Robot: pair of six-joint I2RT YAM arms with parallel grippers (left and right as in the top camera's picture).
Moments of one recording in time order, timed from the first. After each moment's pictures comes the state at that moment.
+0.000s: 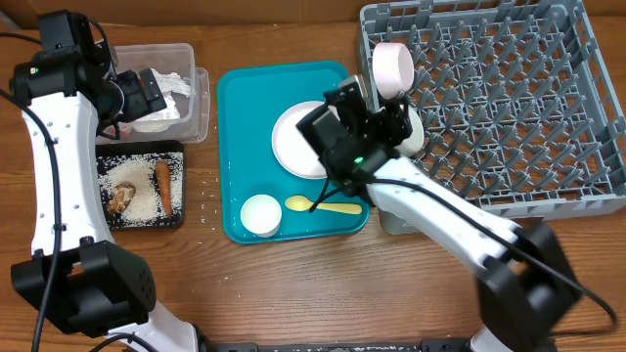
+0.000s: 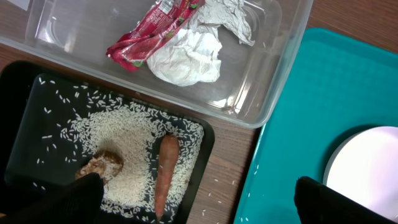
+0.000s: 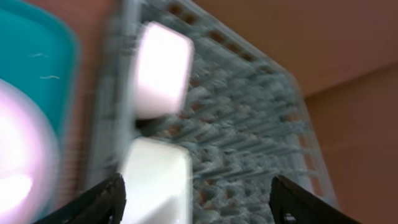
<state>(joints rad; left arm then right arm) 0.25 1.82 1.84 -1.17 0.04 -0.18 0.71 1.79 1.38 -0.57 0.97 0.09</state>
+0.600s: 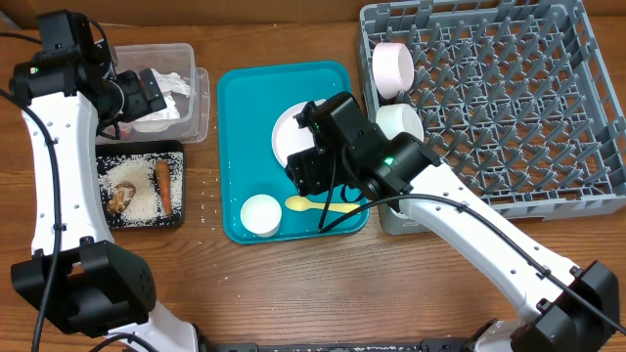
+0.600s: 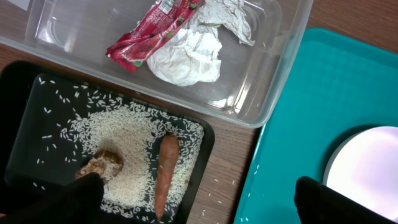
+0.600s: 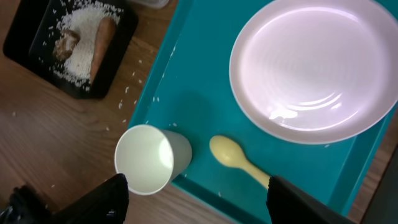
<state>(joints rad) 0.25 1.82 1.84 -1.17 0.04 -0.18 0.71 1.65 1.45 -0.77 -0.17 0.34</state>
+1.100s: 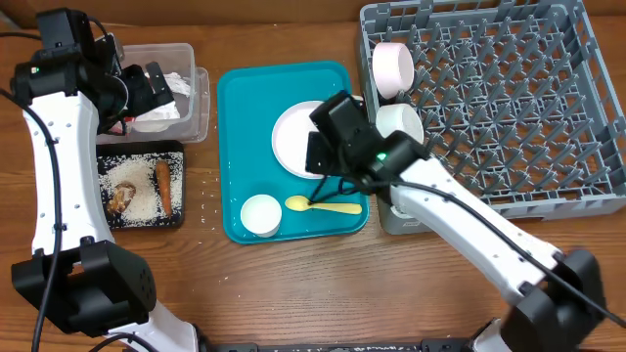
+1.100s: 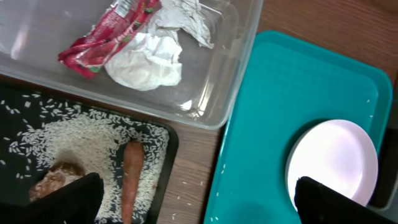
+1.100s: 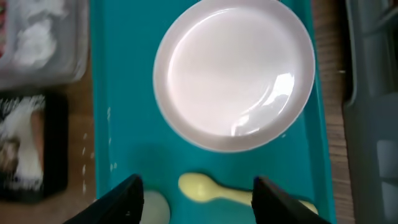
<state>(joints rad) 0.24 1.82 1.84 -1.14 0.17 -0.19 0.69 1.71 1.43 -0.71 0.08 0.76</state>
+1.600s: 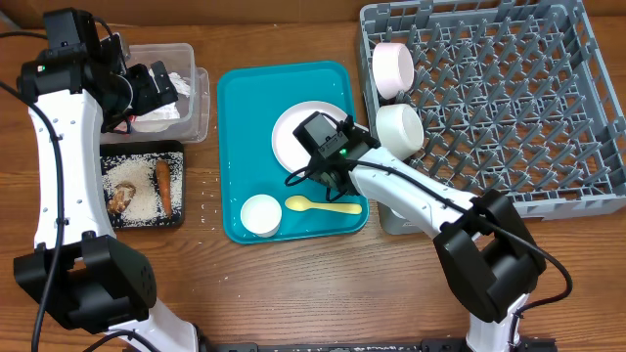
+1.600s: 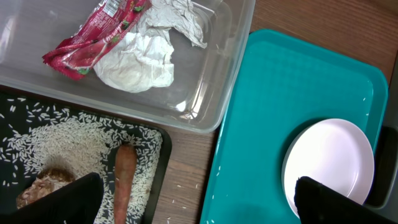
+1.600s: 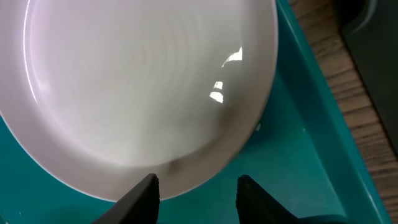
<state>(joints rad) 0.24 1.84 1.83 -1.13 0.19 -0.19 0.69 1.98 1.41 -0.68 0.15 1.10</state>
